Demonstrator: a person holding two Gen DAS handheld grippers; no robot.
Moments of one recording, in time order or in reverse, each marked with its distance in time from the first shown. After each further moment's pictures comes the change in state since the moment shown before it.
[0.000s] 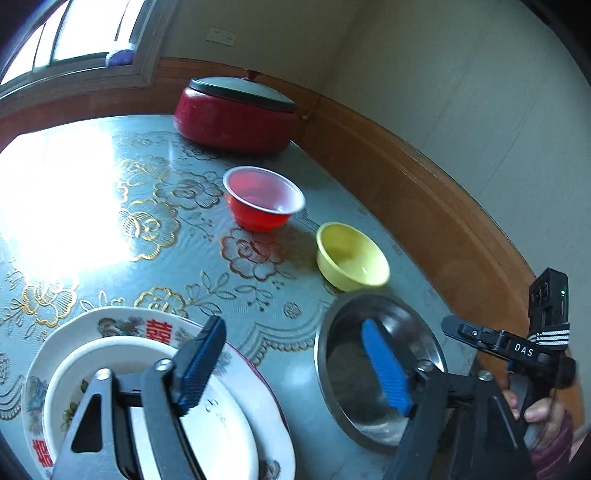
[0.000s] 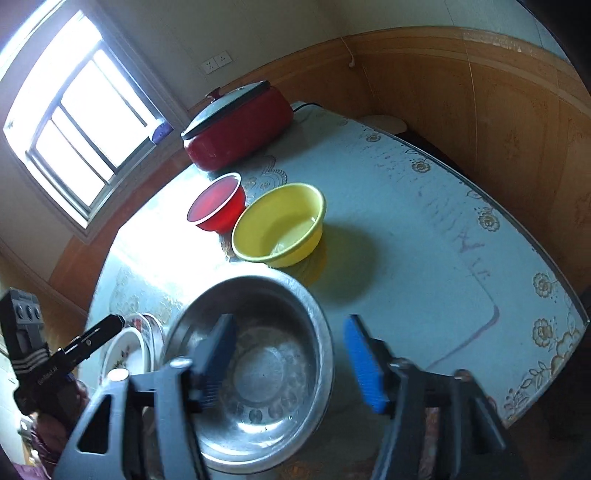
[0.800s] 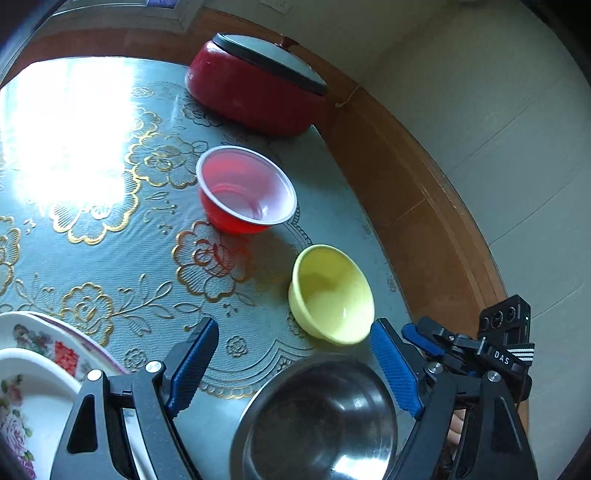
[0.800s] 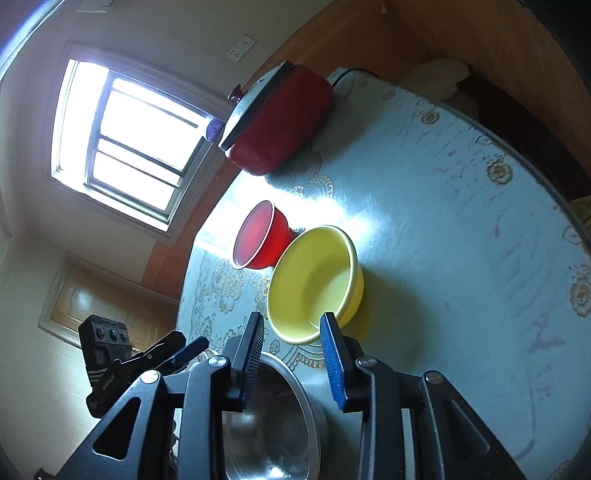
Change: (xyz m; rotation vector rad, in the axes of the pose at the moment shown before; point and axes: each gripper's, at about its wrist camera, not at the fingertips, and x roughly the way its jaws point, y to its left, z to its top) left arm 0.073 -0.026 0.048 -0.255 0.119 -0.044; right arm 0.066 -0.056 0.092 0.118 0.182 0.416
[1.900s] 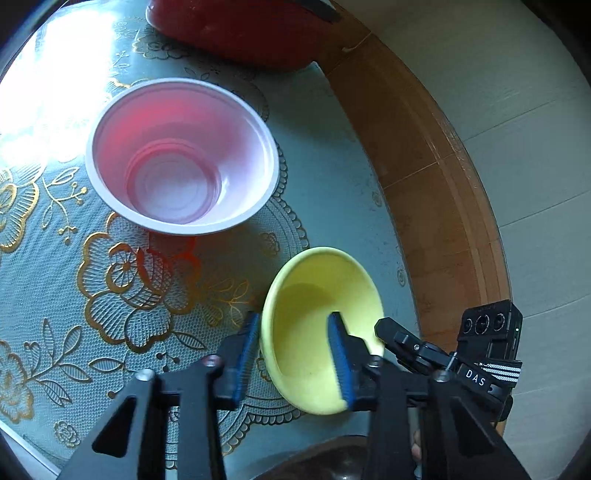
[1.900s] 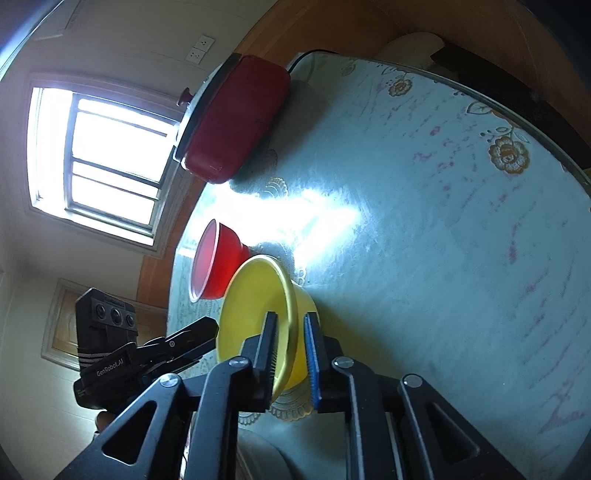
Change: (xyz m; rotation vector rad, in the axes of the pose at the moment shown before) left arm 0.110 -0.012 0.050 -0.059 0.239 -0.024; right arm 0.043 -0.049 0.024 0.093 0.019 -0.077
